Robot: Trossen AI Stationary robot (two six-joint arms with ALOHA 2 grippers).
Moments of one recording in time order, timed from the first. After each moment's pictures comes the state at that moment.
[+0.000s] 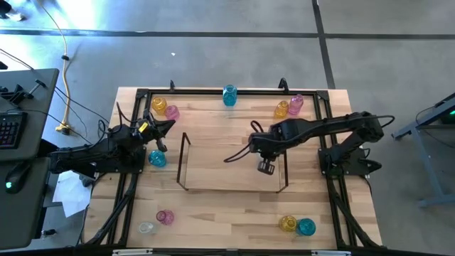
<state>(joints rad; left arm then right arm) 0.22 0.05 0.02 0.16 -0.27 0.06 0.12 1.61 1.49 -1.21 0.08 0.40</state>
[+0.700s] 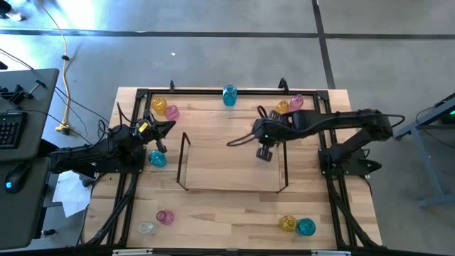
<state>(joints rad) 0.22 0.05 0.02 0.16 -0.25 0.06 0.02 1.50 1.43 -1.03 0.25 0.26</state>
